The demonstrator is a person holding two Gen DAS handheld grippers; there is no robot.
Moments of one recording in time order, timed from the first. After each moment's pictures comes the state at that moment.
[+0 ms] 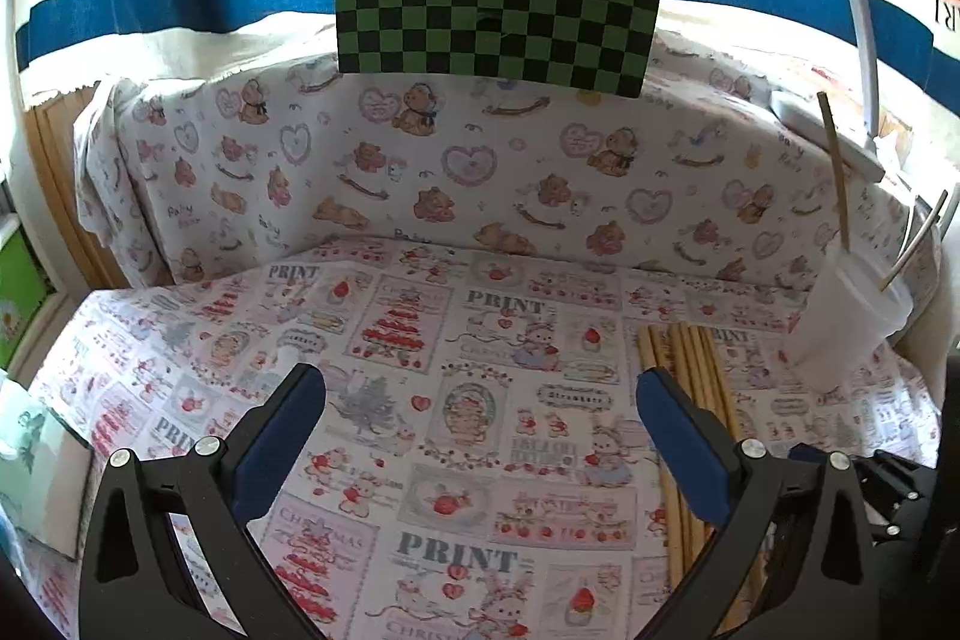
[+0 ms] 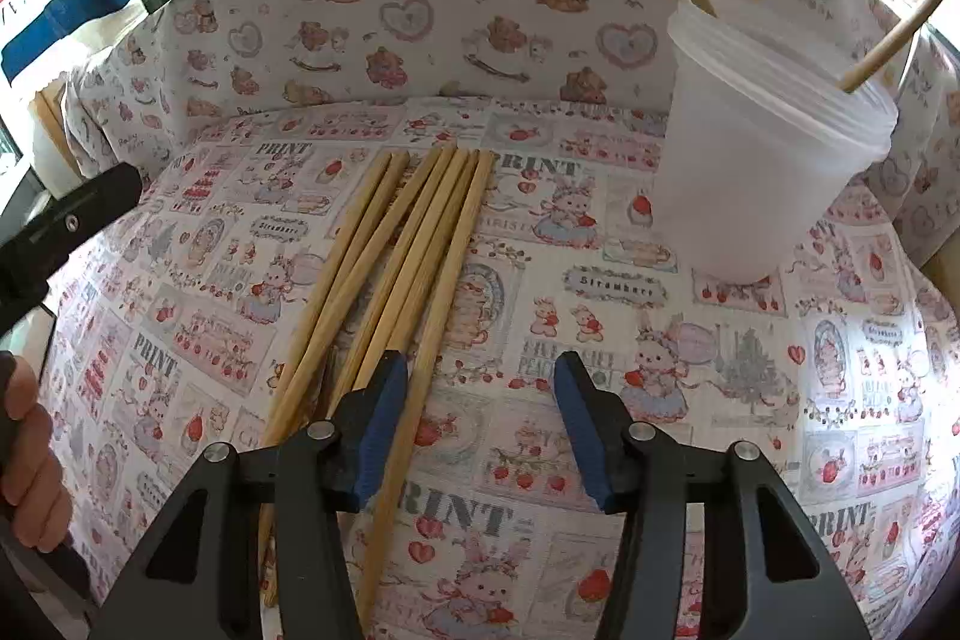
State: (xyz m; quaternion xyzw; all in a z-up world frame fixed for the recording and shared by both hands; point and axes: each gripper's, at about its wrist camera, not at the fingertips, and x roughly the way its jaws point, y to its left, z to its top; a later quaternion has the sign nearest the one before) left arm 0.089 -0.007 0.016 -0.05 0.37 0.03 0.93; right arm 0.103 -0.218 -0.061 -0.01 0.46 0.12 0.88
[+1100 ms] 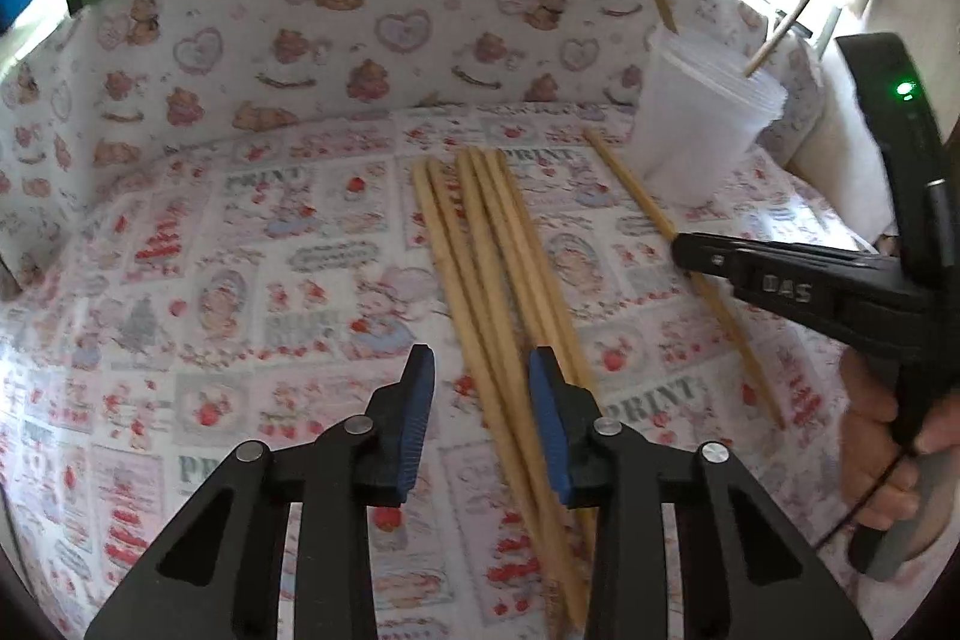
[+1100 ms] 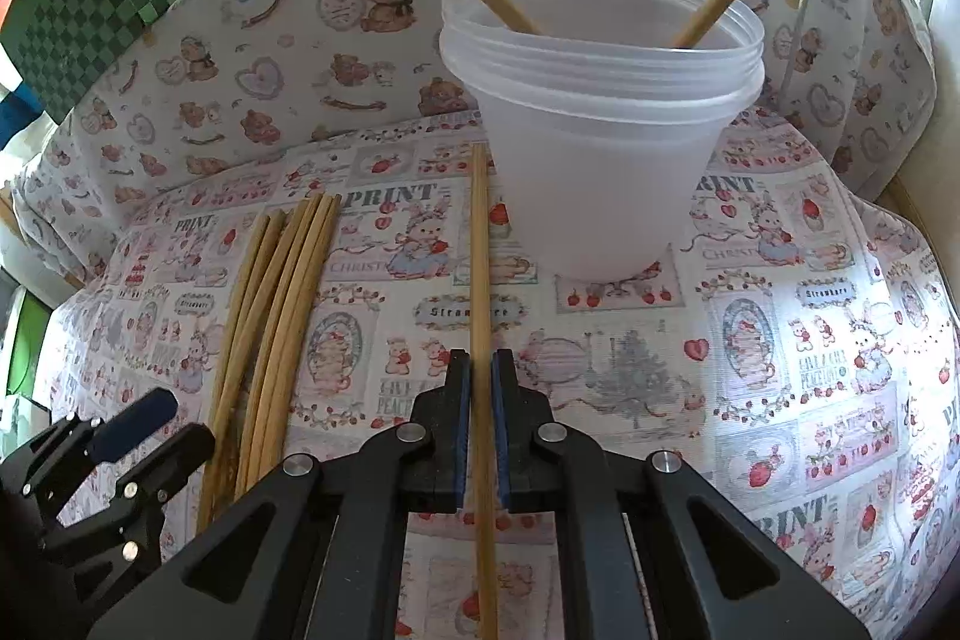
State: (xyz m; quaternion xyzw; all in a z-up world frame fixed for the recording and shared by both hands) left arm 0.079 -0.093 -0.023 0.00 0.49 -0.17 0.86; right arm 0.125 -0.279 -0.057 0.07 0.48 0.05 0.87
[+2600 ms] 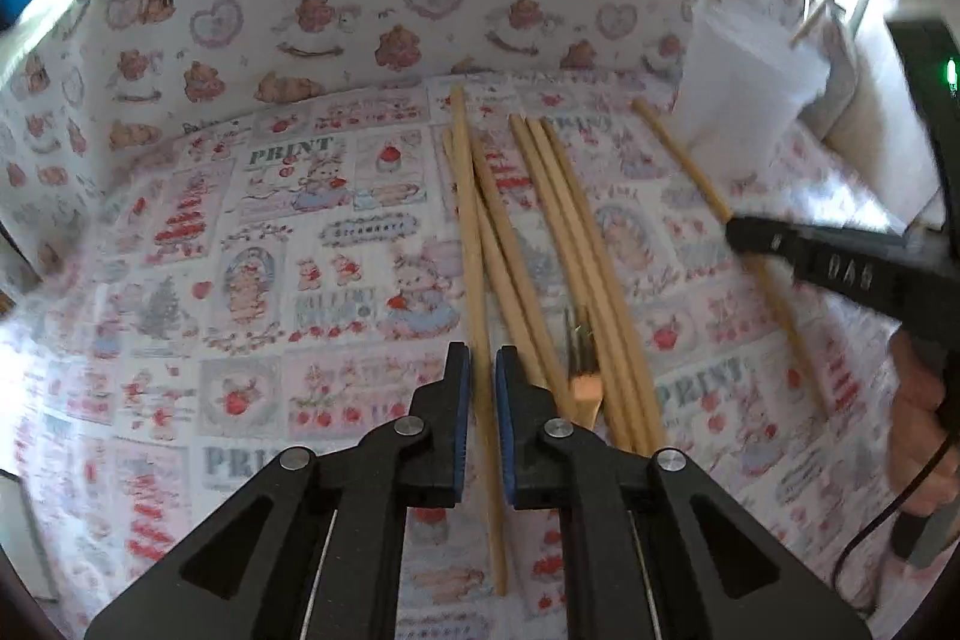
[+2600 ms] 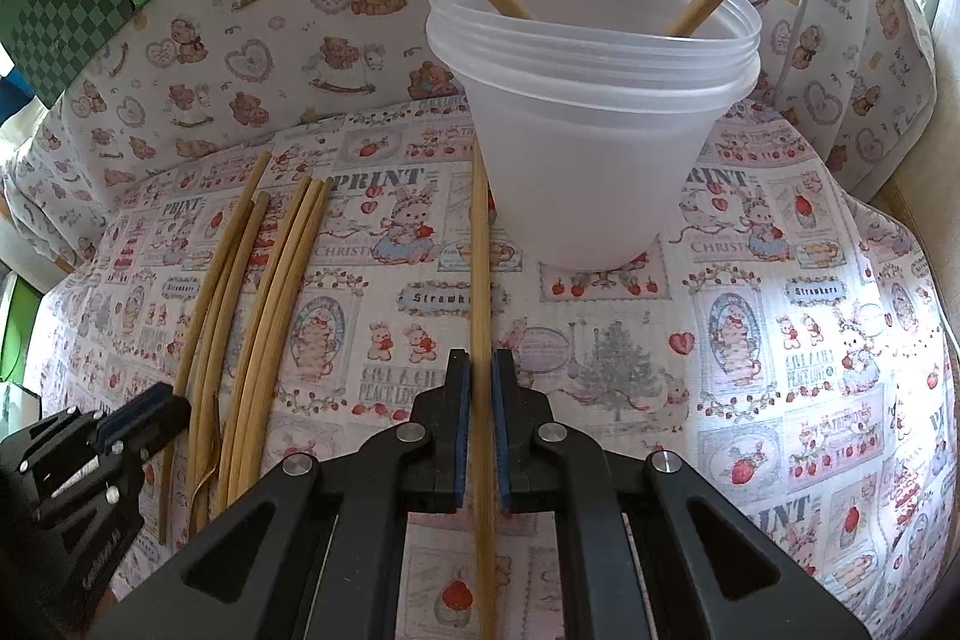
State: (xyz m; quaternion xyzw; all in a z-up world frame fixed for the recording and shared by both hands) left arm 0.086 -0.092 -0.035 0.05 0.51 -0.12 0.85; right arm 0.126 -0.276 -0.059 0.06 0.50 0.04 0.86
